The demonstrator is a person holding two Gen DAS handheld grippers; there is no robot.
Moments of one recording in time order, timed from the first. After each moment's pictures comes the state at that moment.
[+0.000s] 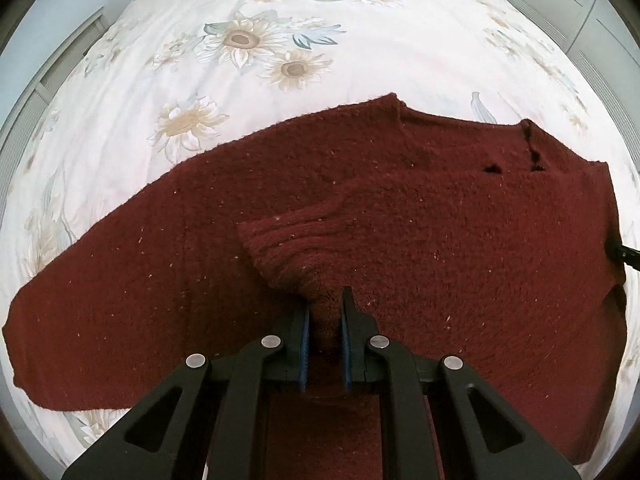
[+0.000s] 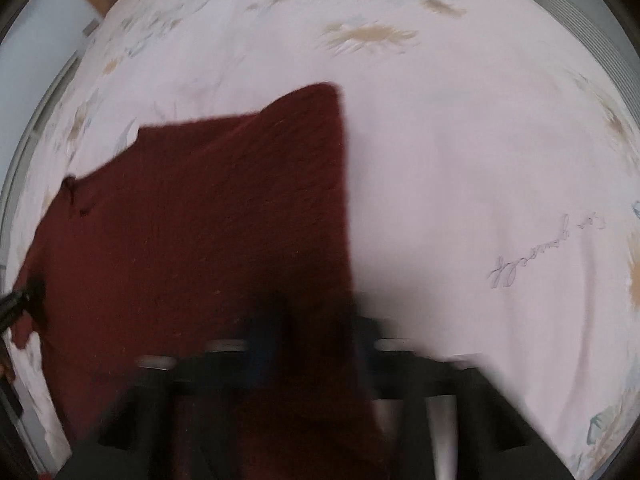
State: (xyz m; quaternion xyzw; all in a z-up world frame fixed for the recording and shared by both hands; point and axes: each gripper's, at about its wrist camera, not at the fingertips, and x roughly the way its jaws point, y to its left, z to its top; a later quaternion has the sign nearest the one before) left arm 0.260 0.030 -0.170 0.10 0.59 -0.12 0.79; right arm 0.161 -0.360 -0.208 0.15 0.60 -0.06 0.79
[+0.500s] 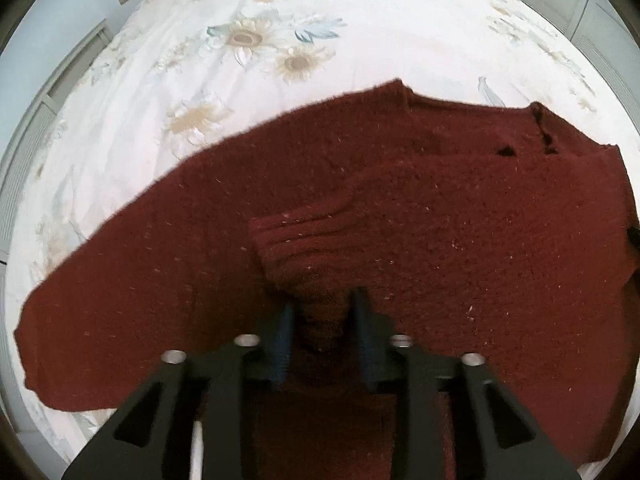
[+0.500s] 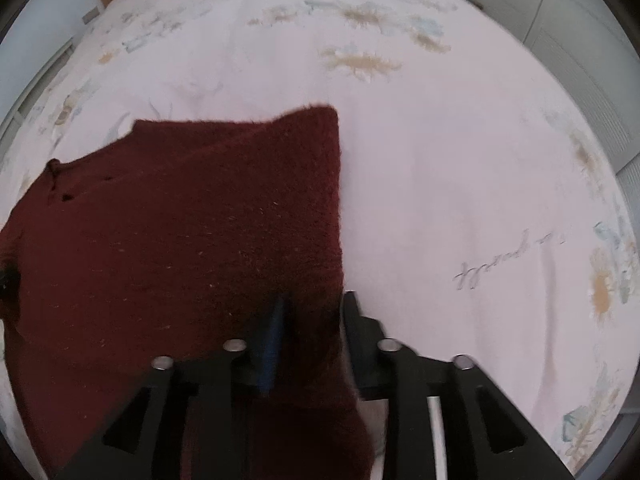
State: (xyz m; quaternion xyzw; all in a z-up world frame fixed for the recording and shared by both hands) left arm 0.245 0.024 -0.174 0.14 0.58 -0.10 0.80; right arm 0.149 -0.339 -0.188 0.08 0.56 -0.09 0.82
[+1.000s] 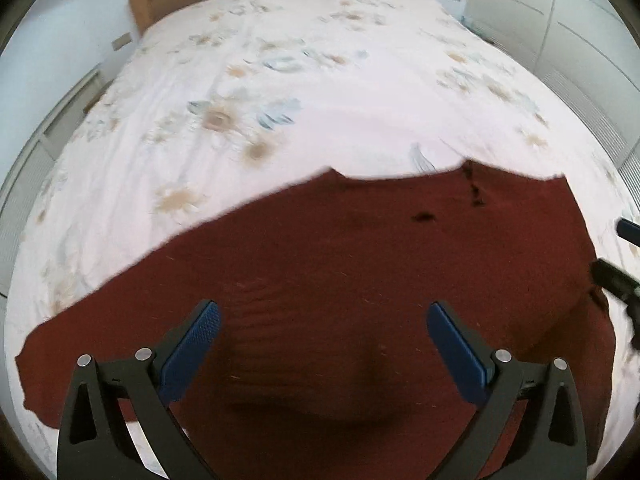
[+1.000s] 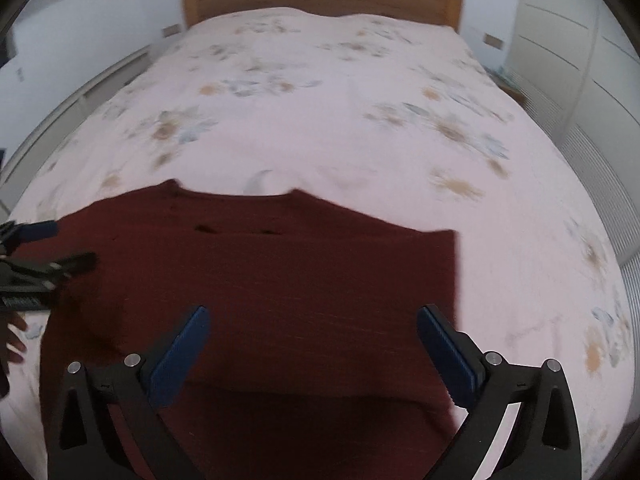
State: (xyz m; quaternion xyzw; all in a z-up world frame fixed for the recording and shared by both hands) left arm 0.215 -0.020 -0.124 0.12 0.50 -0.16 0.84; right arm 0.152 -0.217 -0.128 0.02 0.47 -0.01 0.88
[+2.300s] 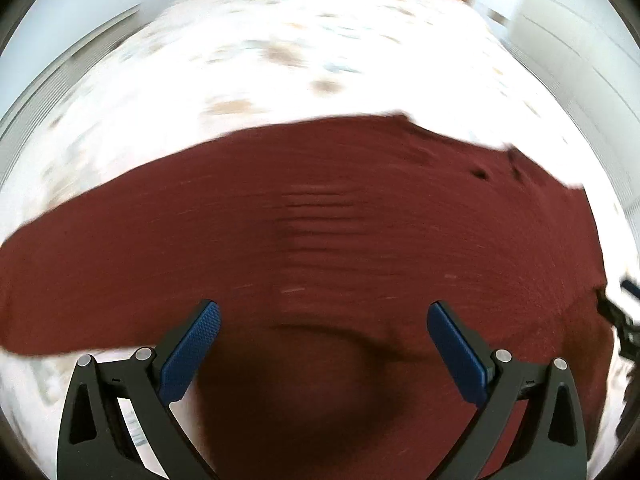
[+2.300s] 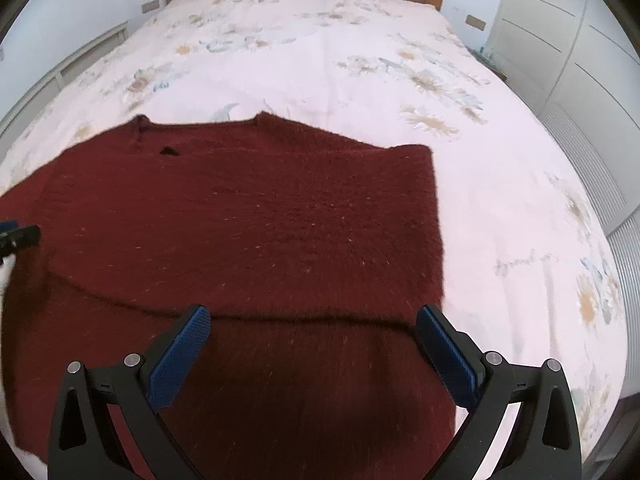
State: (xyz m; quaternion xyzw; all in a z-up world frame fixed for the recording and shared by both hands) left arm 0.190 0.091 -0.151 0.01 0.53 -0.11 0.84; right arm 0.096 -0.233 -0.164 0.02 0.50 -0.07 0.86
